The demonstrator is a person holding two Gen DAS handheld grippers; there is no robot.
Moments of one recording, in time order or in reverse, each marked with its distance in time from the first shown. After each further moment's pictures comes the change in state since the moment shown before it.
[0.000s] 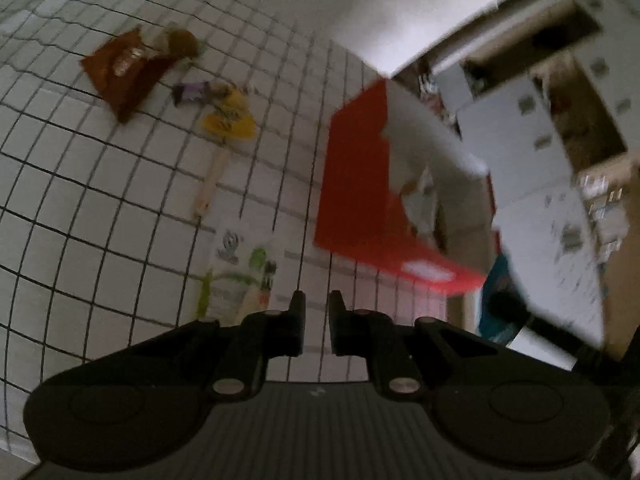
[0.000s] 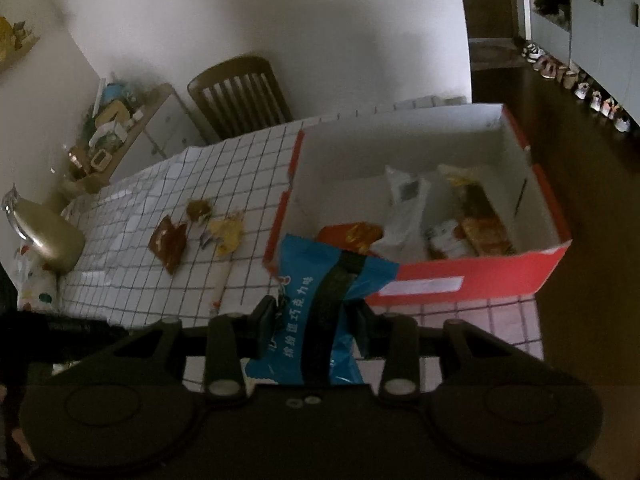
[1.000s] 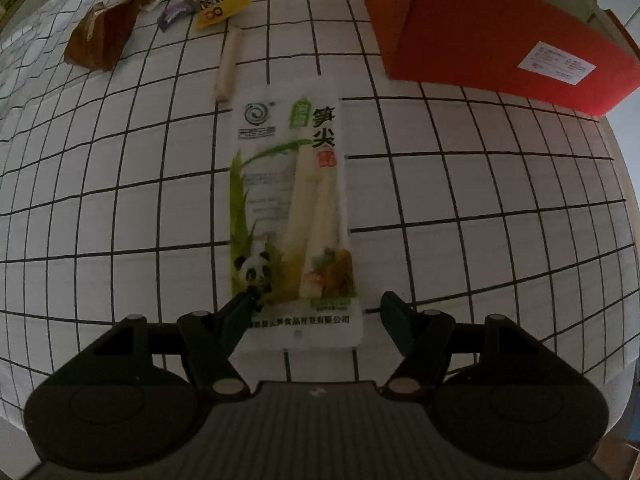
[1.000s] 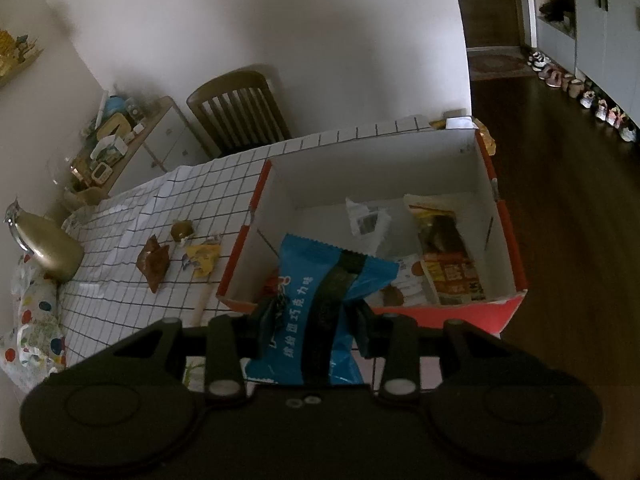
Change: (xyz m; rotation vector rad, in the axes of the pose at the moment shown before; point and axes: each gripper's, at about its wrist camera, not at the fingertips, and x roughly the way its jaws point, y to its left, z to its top) left arm 0.102 -0.021 -0.080 0.343 0.159 0.497; right arm -0.005 -0.053 0.027 -0.025 -0.017 0.038
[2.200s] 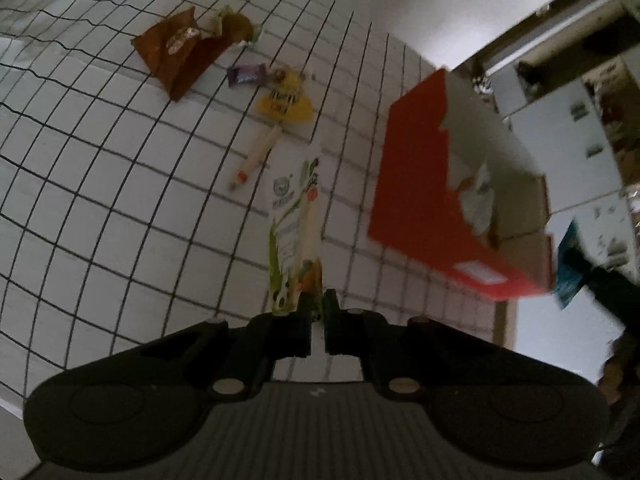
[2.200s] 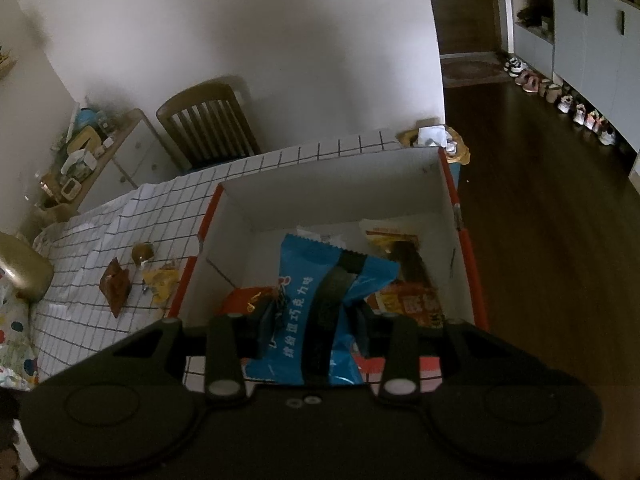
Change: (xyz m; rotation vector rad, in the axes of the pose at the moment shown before) left arm -0.080 0.093 0.044 -0.446 -0.121 -0.372; right arm 0.018 -0.030 0.018 0.014 -0.027 -0.069
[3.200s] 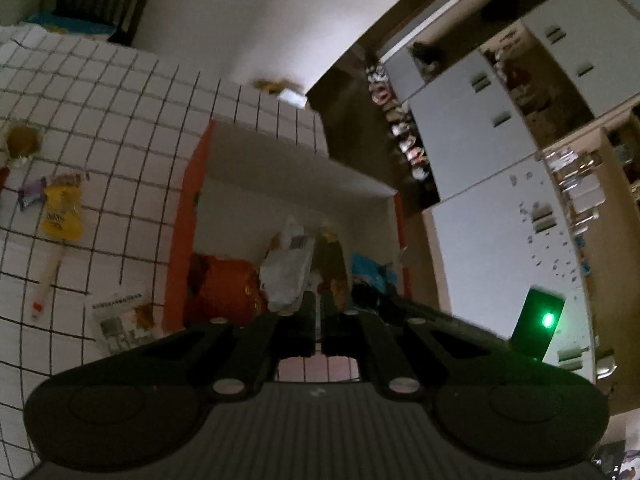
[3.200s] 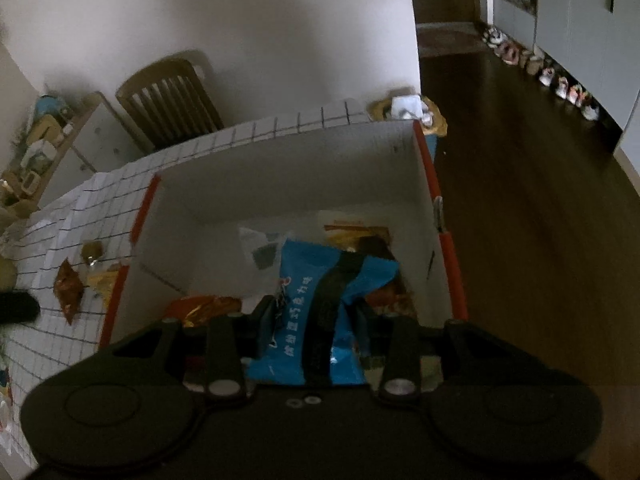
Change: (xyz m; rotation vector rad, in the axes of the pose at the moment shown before) left arm 0.024 -0.174 0.059 0.214 0.000 -0.207; right arm 0.060 -0.025 0.023 0.033 0.099 -0.083
